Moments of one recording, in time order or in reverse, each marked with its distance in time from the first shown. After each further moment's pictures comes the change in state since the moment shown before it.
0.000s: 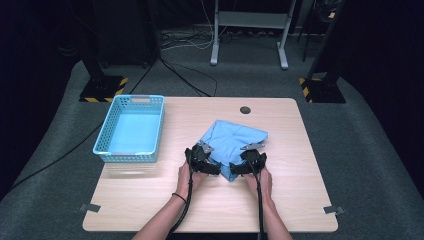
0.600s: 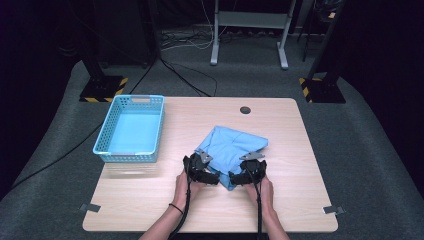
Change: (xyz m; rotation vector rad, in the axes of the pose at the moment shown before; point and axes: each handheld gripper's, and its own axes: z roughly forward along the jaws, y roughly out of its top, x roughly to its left) left arm -0.015 -0.020 -0.022 -0.002 -0.016 0.009; right arm 0.017 -0.022 -0.020 -0.017 0.017 -0.050
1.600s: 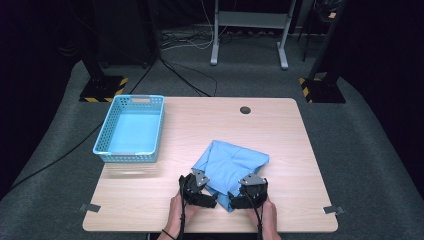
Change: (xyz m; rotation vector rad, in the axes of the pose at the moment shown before) left arm -0.036 -0.044 -0.048 0.015 -0.052 -0.004; right arm 0.042 -0.046 -0.045 -0.041 -0.003 -0.084
